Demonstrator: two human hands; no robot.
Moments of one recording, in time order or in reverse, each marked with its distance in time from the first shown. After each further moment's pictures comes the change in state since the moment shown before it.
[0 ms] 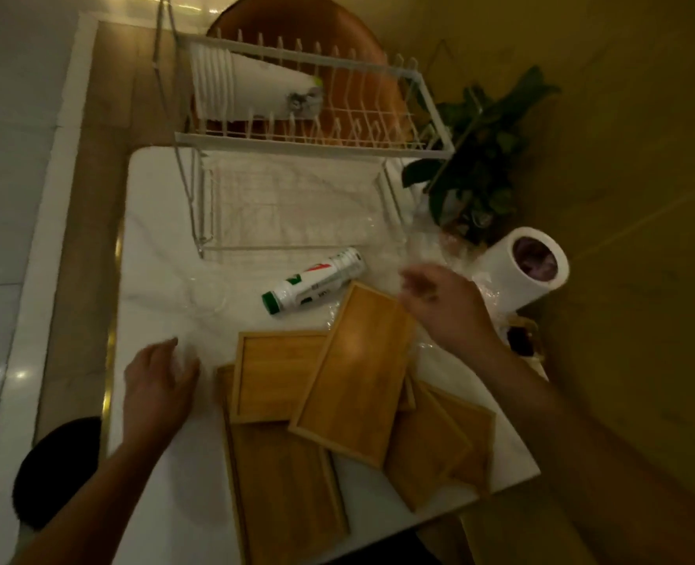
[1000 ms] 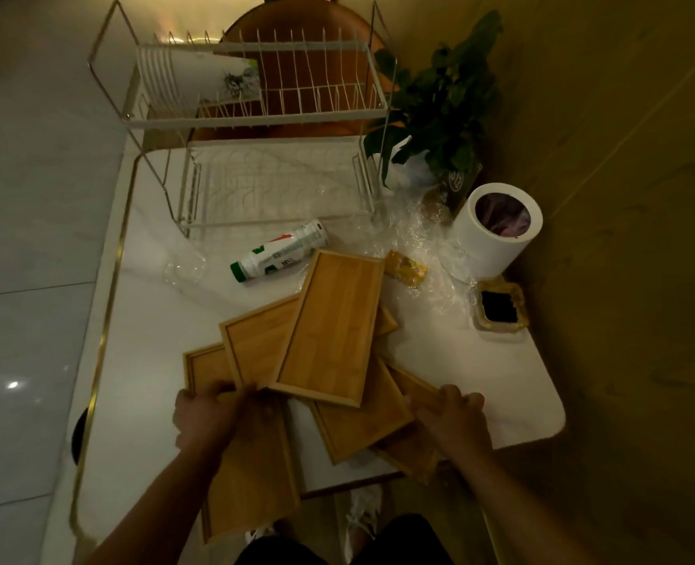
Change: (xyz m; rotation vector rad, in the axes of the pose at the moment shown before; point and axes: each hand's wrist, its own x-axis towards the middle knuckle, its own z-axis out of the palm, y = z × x) left_hand -0.155 0.106 0.073 0.006 -0.099 -0.494; right_hand -0.173 0.211 0.023 -0.141 -0.309 0.652
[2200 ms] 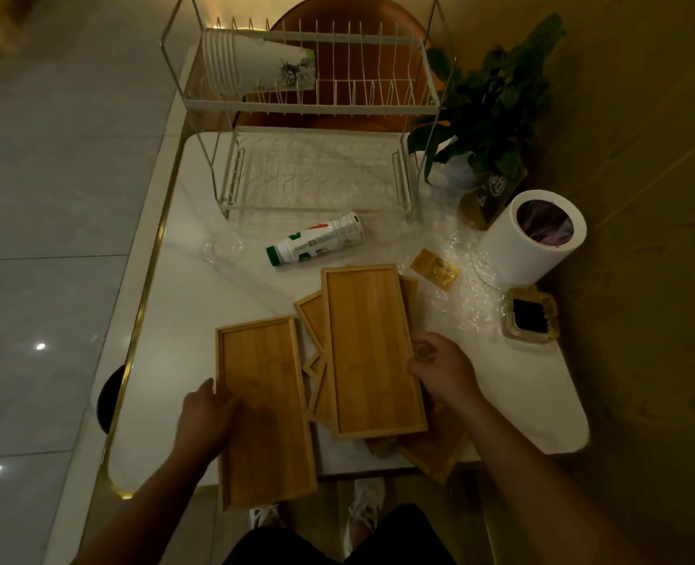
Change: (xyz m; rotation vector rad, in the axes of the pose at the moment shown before) left_hand -0.010 -0.049 -0.034 0.007 -0.077 -0.018; right_hand 0.024 -0.080 -0.008 0.228 -0.023 -0.359
